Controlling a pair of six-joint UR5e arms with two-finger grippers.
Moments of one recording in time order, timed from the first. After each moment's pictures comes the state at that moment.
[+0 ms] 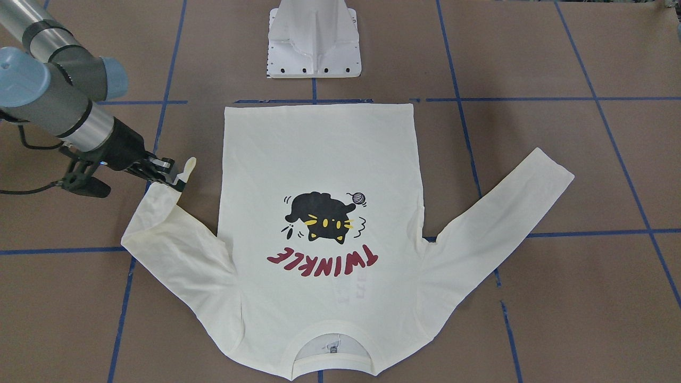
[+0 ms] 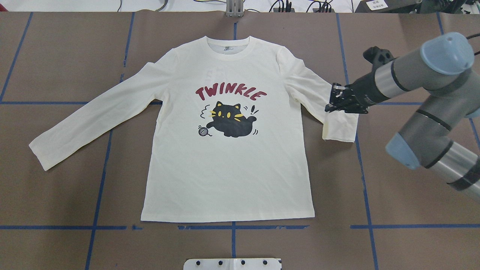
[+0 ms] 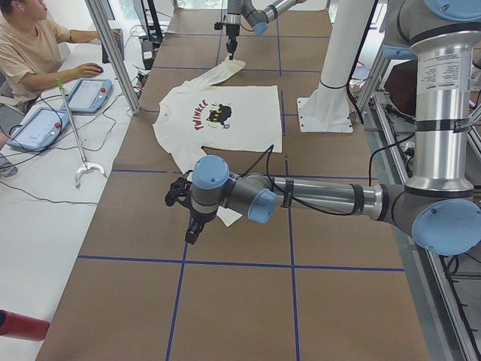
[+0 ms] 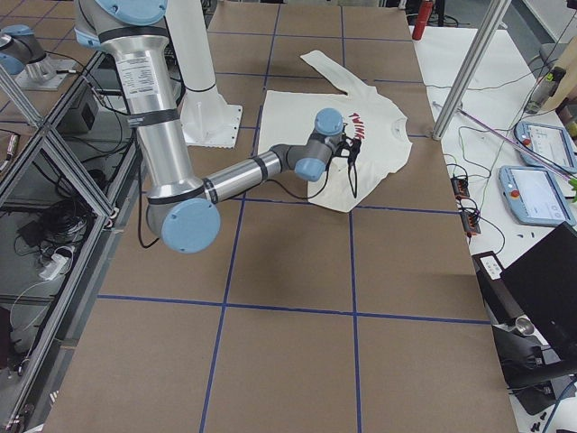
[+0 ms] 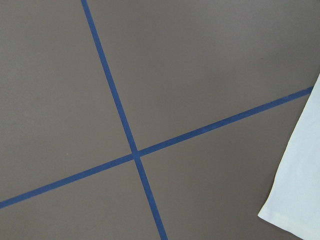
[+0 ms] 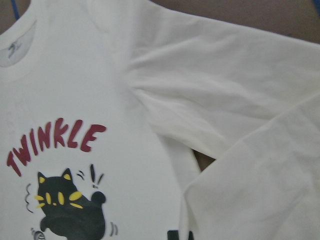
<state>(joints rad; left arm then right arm) -1.49 -1.50 -1.69 -1.92 -2.34 0.03 0.84 -1.17 1.67 -1.00 2.20 1.55</state>
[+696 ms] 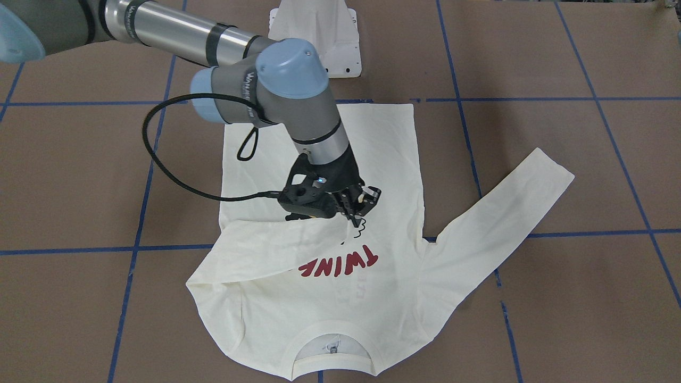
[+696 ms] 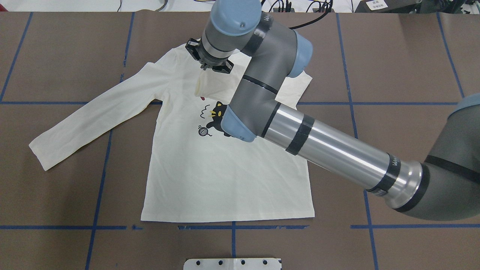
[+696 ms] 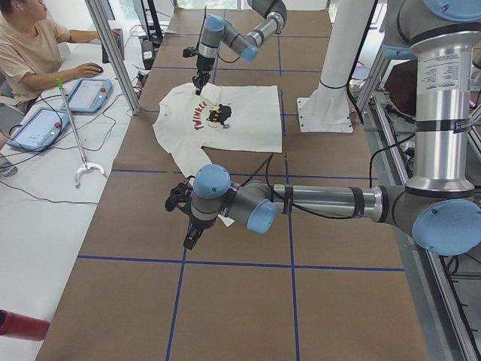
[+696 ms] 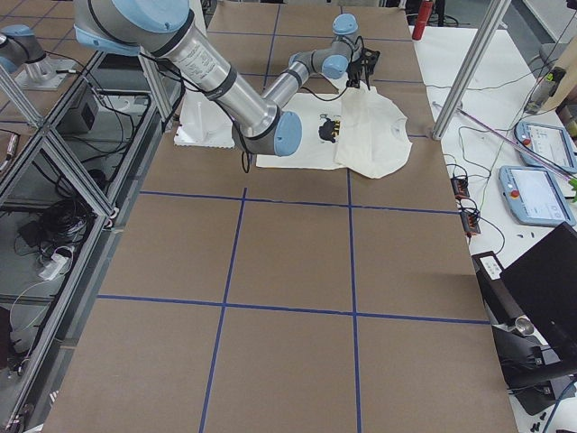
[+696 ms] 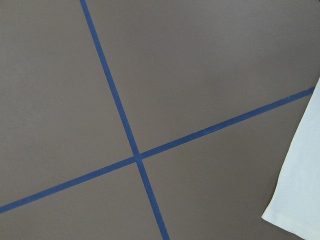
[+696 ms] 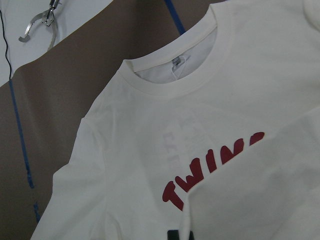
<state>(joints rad) -1.49 -1.50 -1.64 -2.01 -2.34 0.03 0.66 -0.47 1.16 -1.16 1.83 1.64</state>
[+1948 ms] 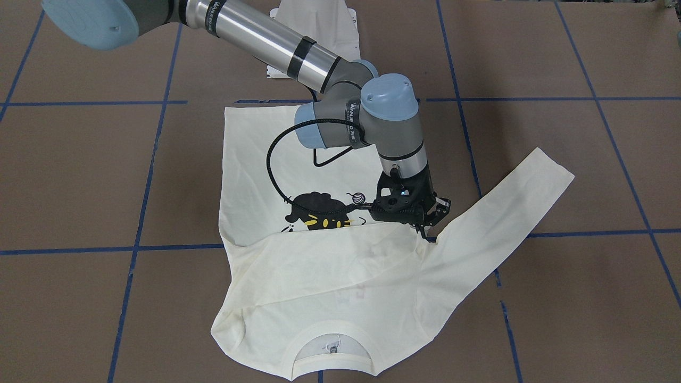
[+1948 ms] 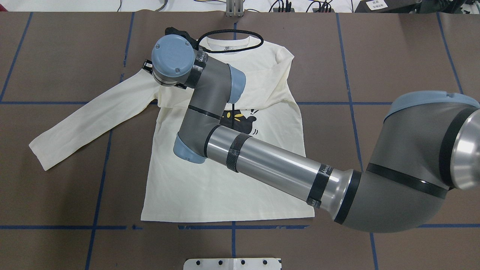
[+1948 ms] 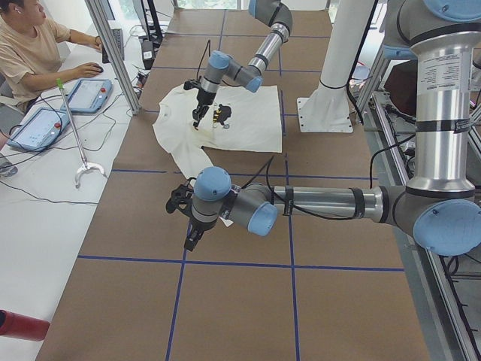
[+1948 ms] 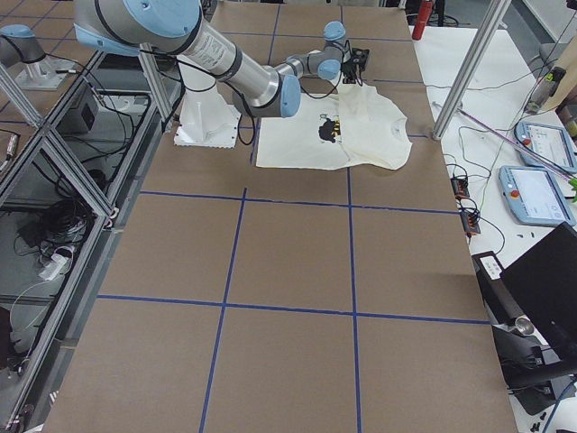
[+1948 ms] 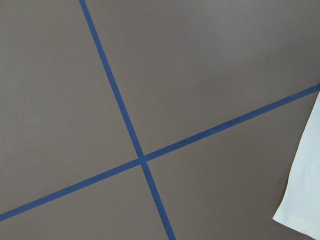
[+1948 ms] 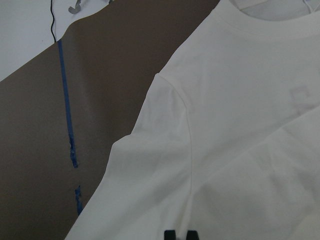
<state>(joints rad) -1.49 -1.50 -1.64 -2.02 -2.34 0.01 0.54 -0.24 0.70 -0.86 1.64 1.64</state>
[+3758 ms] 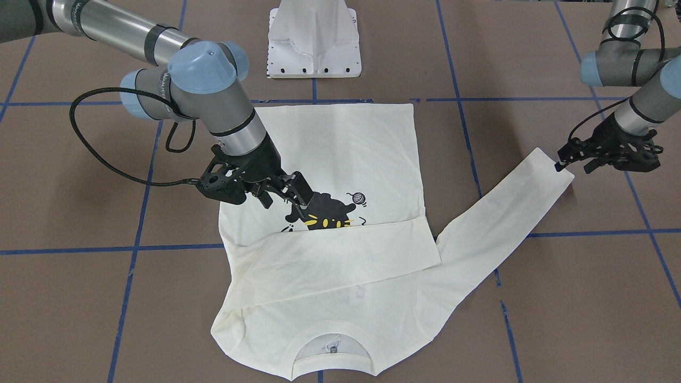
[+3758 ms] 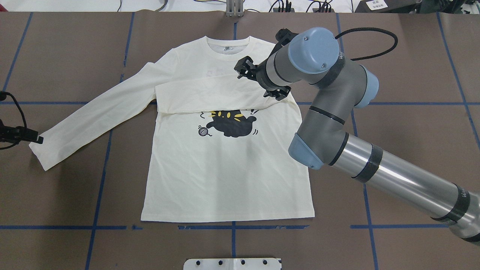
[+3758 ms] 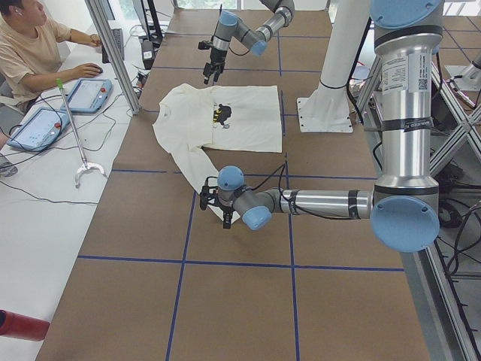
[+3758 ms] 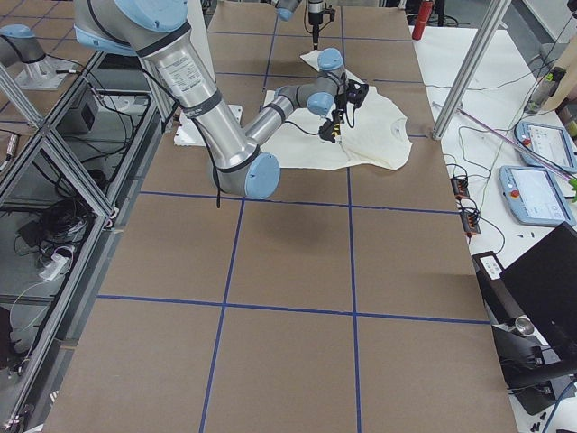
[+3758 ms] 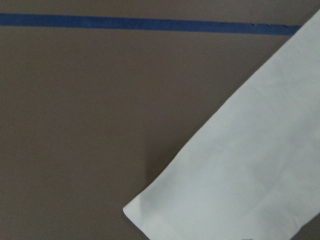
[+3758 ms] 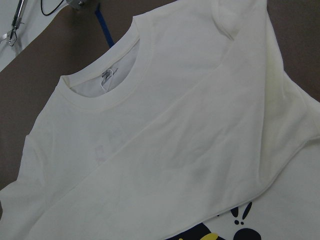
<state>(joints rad) -1.01 -1.50 -1.52 -2.39 -2.23 -0.83 0.68 -0.86 1.52 -1.12 1.84 1.71</state>
